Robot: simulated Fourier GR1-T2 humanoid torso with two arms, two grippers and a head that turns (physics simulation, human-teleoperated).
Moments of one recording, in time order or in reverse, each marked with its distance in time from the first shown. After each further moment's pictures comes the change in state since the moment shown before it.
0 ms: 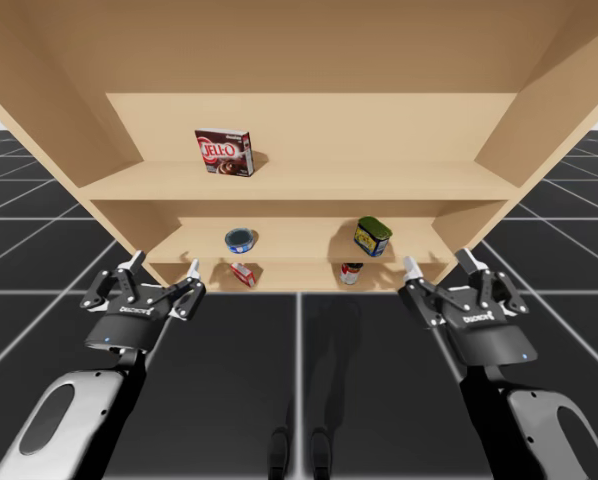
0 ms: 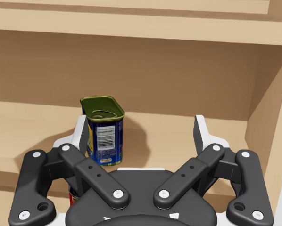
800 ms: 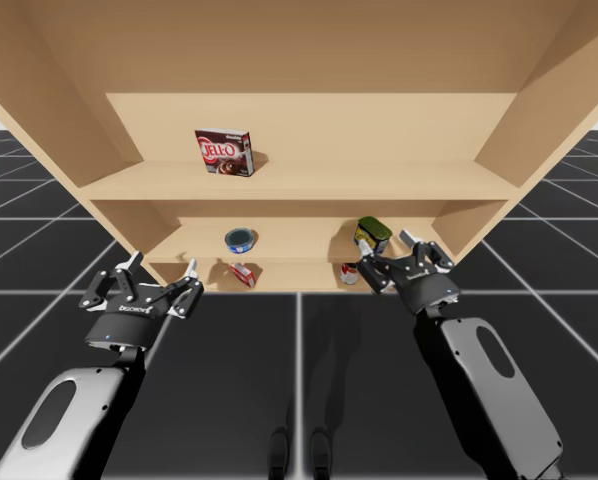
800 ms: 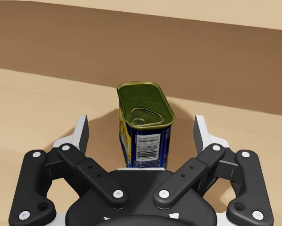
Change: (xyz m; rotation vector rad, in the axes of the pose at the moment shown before) left arm -0.004 0.004 -0.003 0.020 0.017 -0.006; right arm -0.016 0.025 -0.072 0.139 0.192 -0.015
